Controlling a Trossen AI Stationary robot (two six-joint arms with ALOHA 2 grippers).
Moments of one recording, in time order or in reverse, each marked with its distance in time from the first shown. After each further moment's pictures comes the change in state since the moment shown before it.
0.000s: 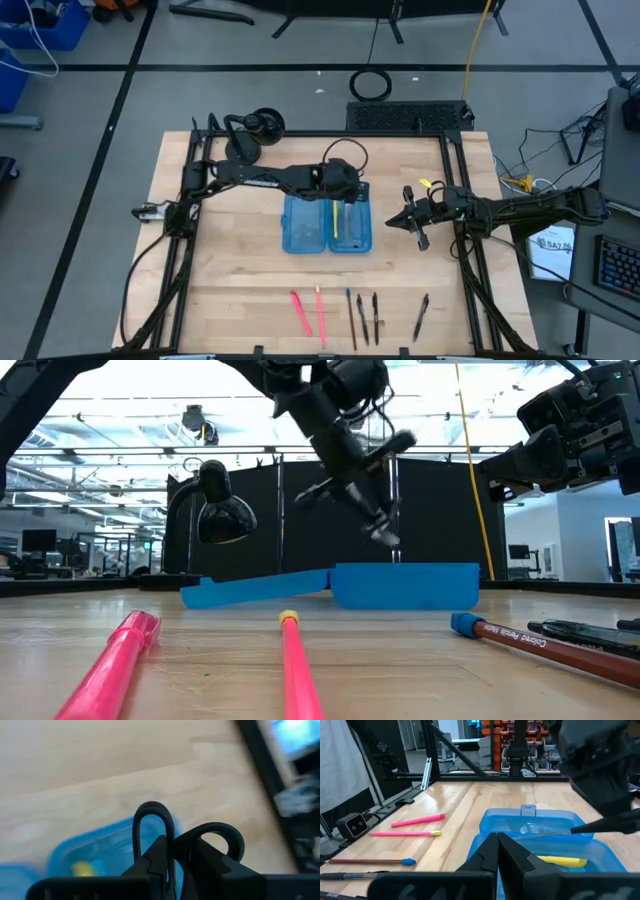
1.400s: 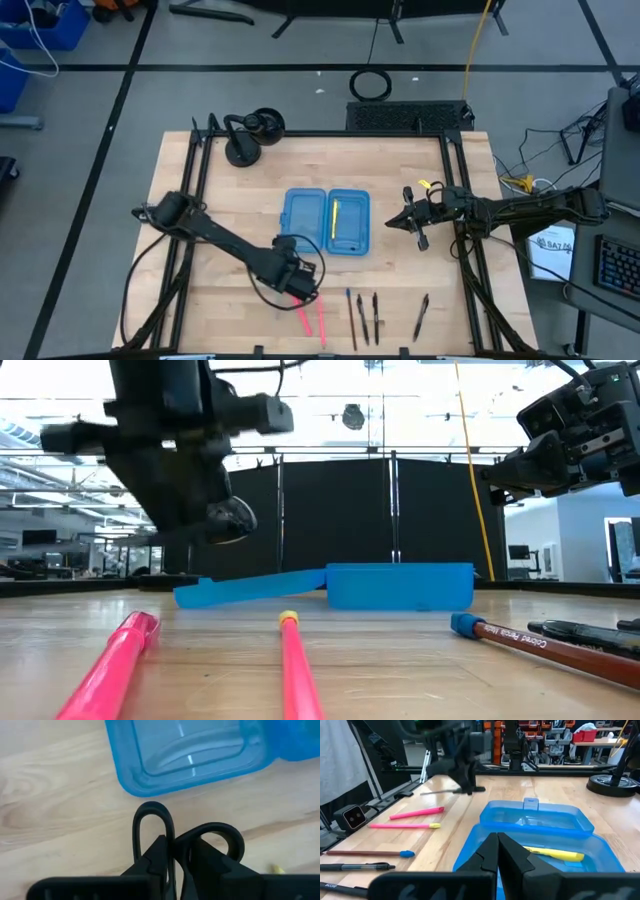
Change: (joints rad) left arm -0.560 -0.102 -0.156 -0.716 -0.033 -0.674; right arm 0.000 0.000 0.000 -0.032 0.001 -0.024
